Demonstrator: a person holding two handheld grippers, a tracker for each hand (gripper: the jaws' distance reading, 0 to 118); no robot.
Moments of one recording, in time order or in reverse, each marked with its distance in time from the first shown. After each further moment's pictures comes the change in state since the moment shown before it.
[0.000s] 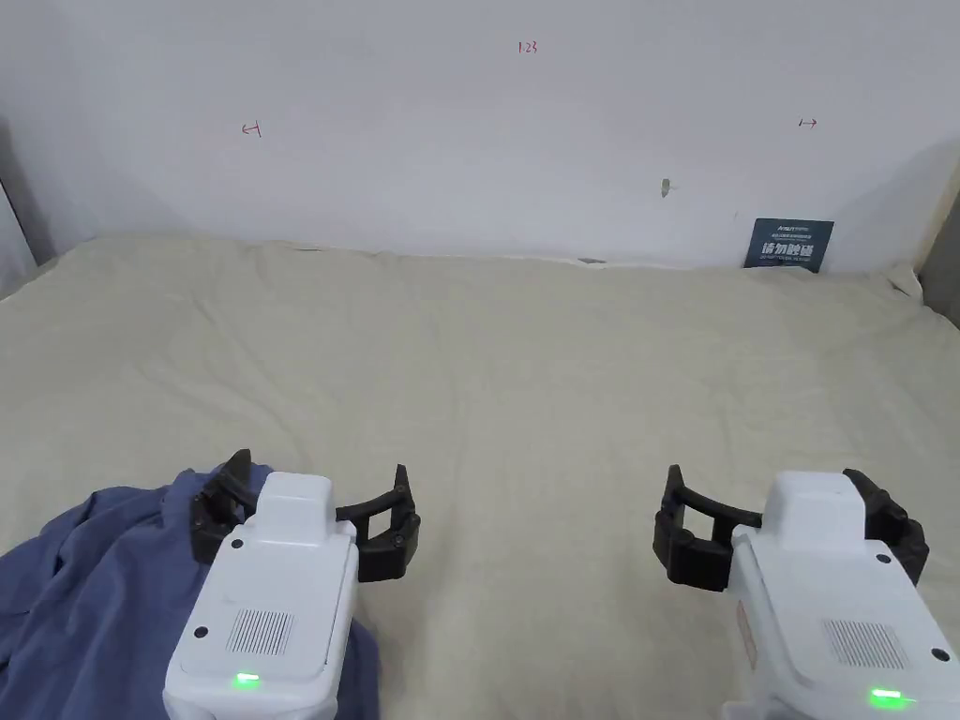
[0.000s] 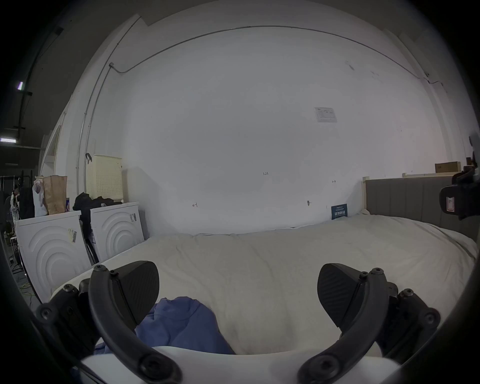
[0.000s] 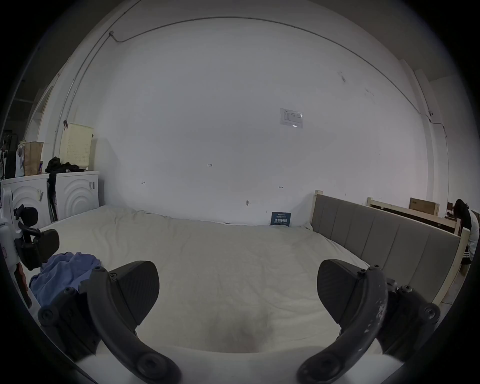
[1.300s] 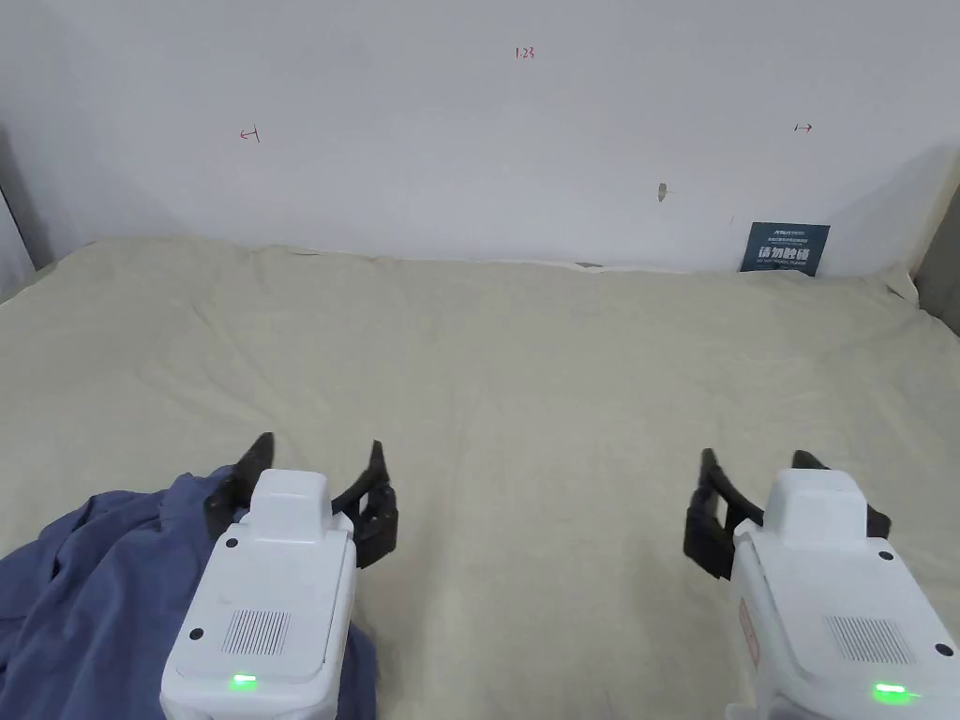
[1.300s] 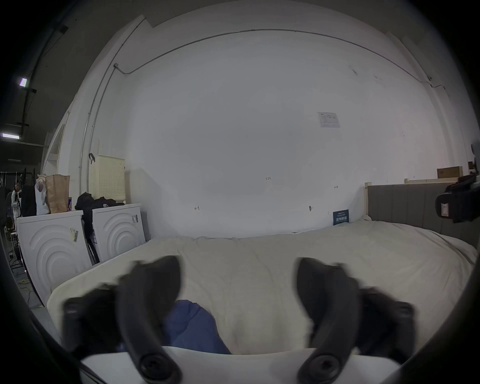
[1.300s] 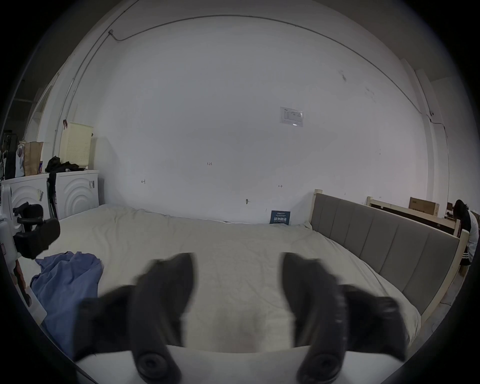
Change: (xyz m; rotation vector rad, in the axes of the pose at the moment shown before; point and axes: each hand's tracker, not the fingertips) left arm 0.002 0.009 0.005 0.024 0.015 0.019; right arm 0.005 0.006 0.002 -0.012 -0.001 -0.001
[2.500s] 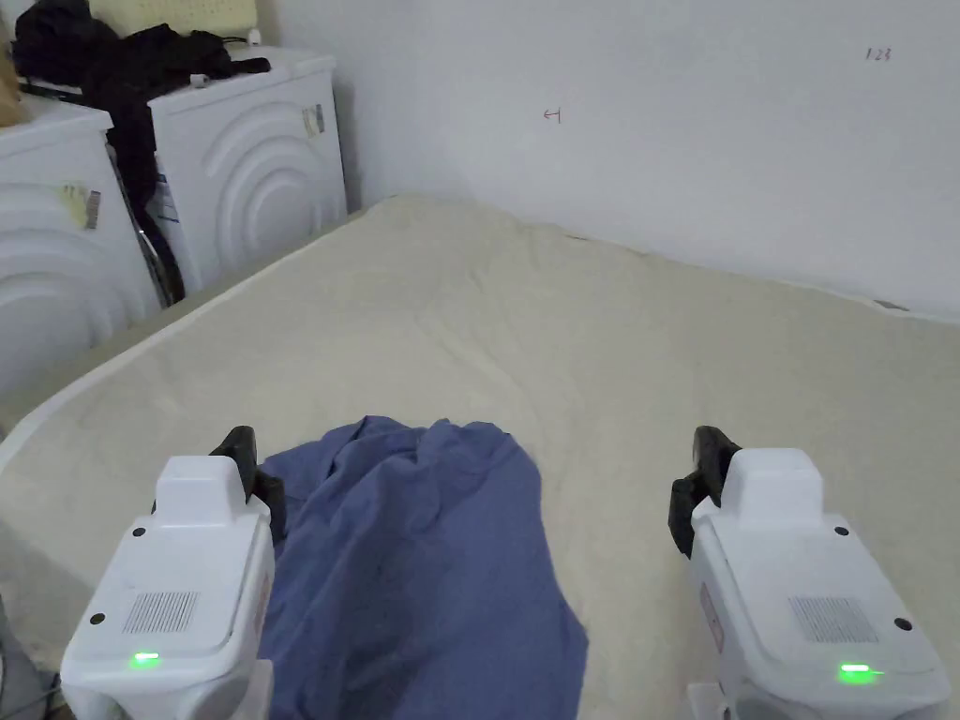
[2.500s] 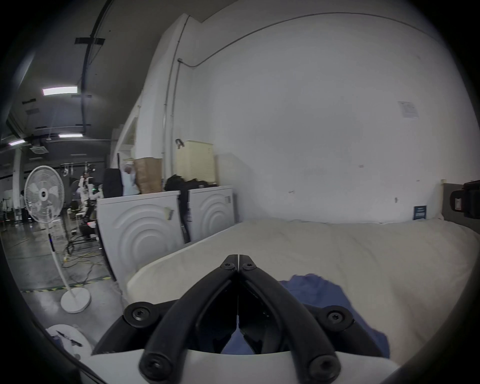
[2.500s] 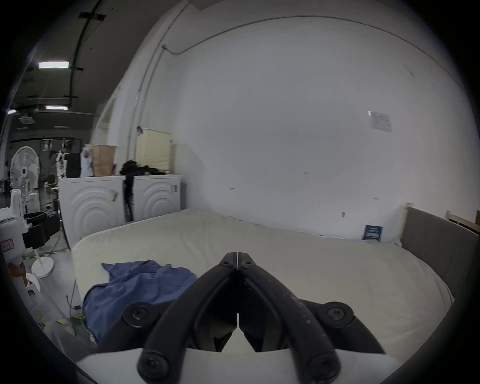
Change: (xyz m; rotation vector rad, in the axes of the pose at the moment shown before) left arm -0.201 -0.020 0.088 -0.114 0.509 0.036; right arm -0.192 0.031 -0.020 0.059 0.523 0.057
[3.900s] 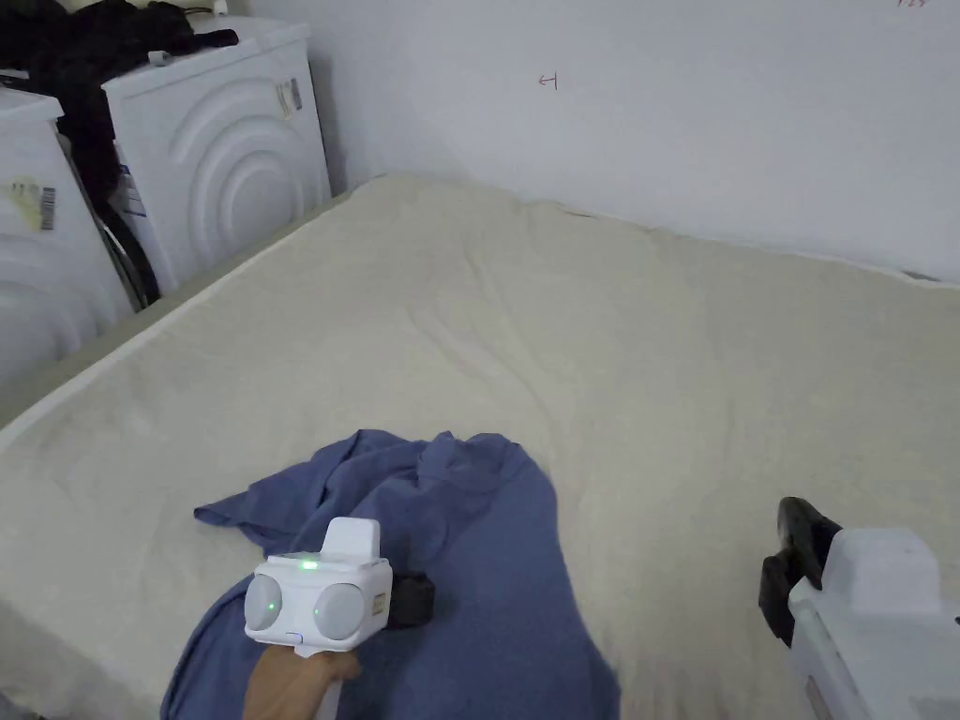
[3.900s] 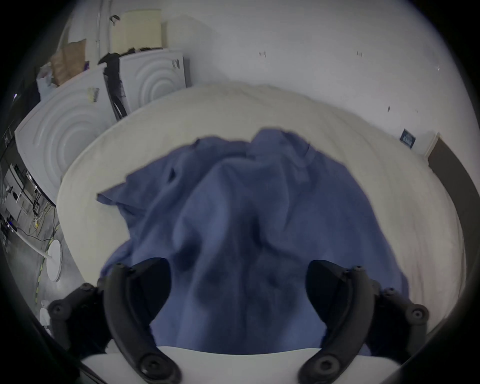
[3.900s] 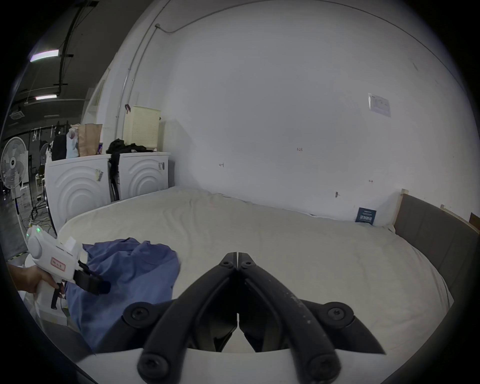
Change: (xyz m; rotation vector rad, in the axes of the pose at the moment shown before) left arm 0.089 -0.122 -0.186 -0.860 -0.296 -0.066; right arm 0.034 -0.035 -0.035 -0.140 -0.087 0.002
